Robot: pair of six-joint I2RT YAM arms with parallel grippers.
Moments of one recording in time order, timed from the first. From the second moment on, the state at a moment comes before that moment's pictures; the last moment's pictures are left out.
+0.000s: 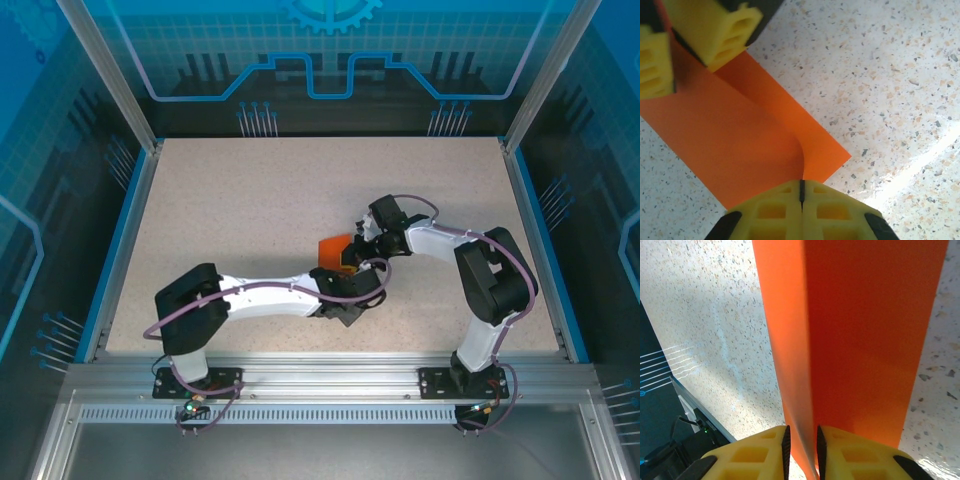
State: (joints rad) left arm -1.12 1.77 1.17 -0.61 -0.29 -0.32; right arm 0.45 1.78 1.03 -0.42 -0.65 0.67
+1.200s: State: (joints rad) left arm -0.76 1.59 0.92 -0.37 0.23 -0.45; right arm 0.67 1.48 0.69 -0.34 -0.37 0.73
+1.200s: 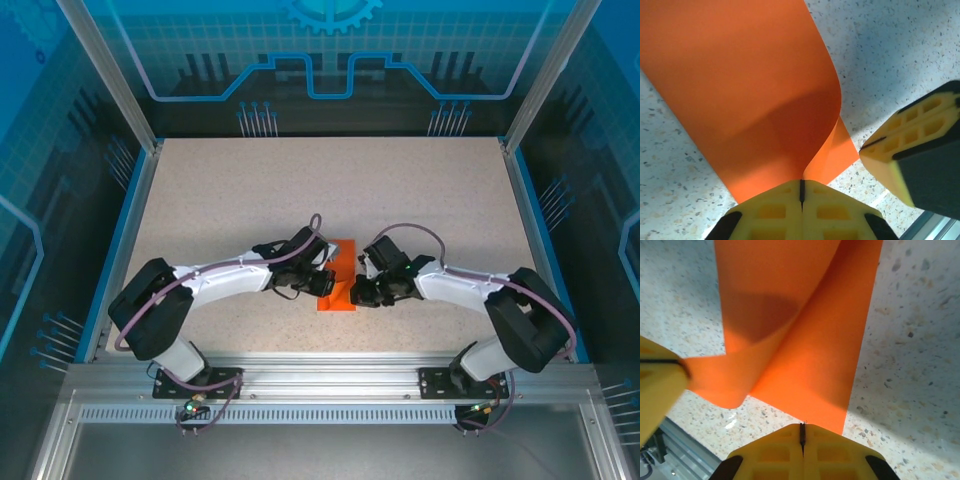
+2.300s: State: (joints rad) left arm -0.70 1.71 0.96 -0.39 0.17 -0.38; right arm 0.70 1.56 0.71 -0.35 -0.33 0.74
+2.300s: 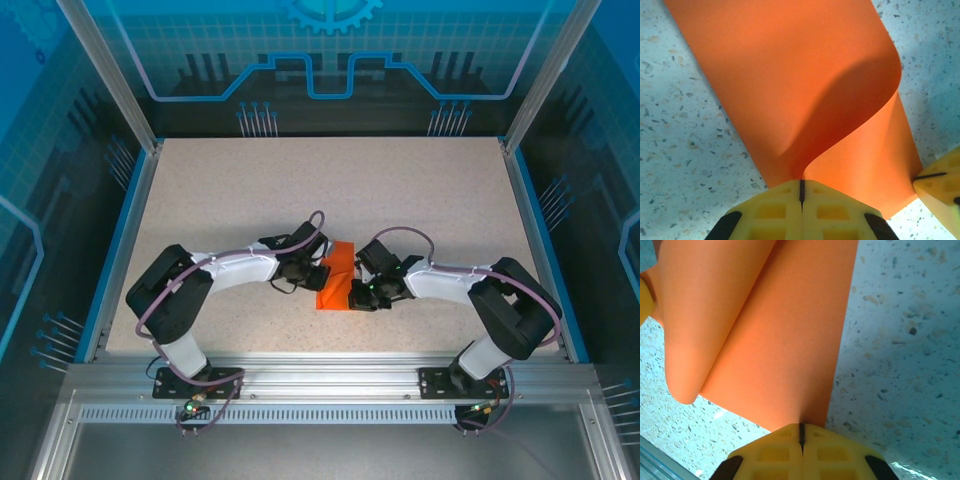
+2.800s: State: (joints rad) left arm -0.68 1.77 1.01 -0.39 0.15 -0.35; right arm 0.71 1.56 0.71 -0.35 -0.32 0.74
